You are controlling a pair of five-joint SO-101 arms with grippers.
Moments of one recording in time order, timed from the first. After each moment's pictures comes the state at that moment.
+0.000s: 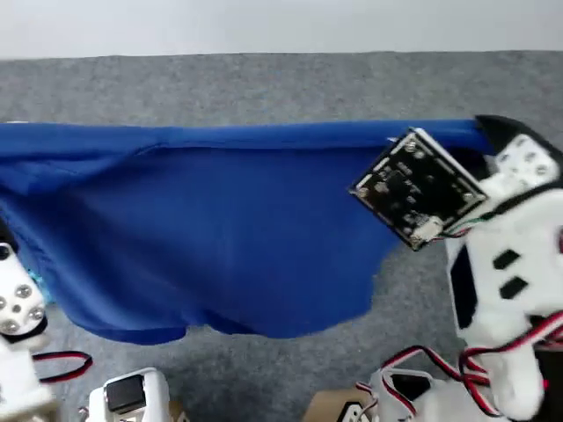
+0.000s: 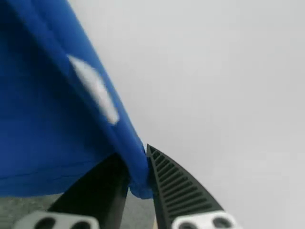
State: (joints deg) left arm -22.2 -61.7 -8.3 59.6 -19.7; right arm 4.0 -28.0 -49.1 100.0 57.9
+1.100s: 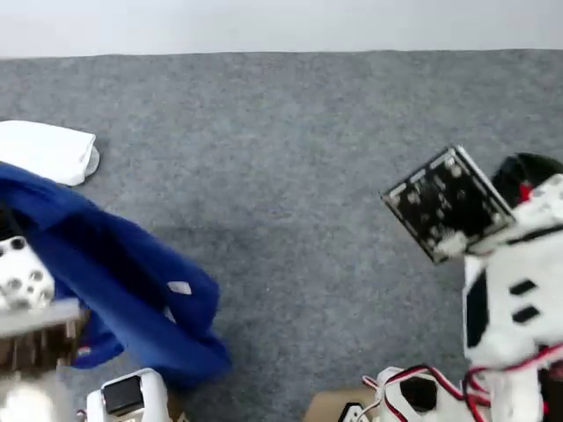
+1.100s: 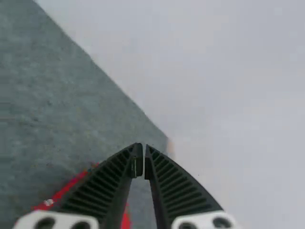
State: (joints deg) left arm -25.5 -64.8 1.8 68.2 -26.2; right arm 8.6 -36.7 -36.0 100.5 55.3
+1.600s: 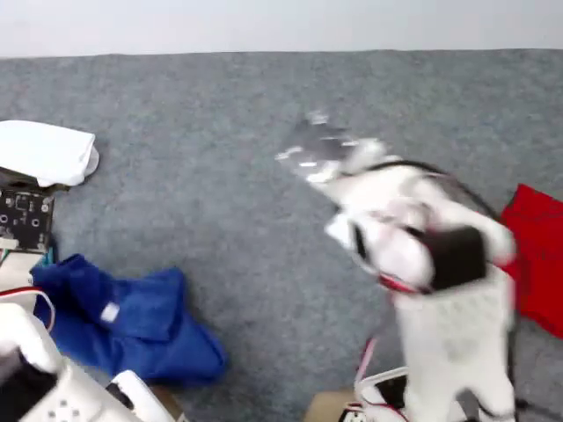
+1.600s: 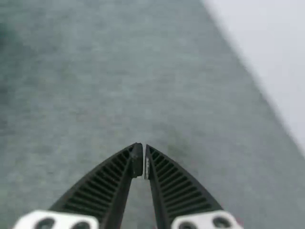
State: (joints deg) left arm -52.3 -64.6 36.1 73.6 -46.9; right arm -22.9 -31.8 3.4 88.4 39.4
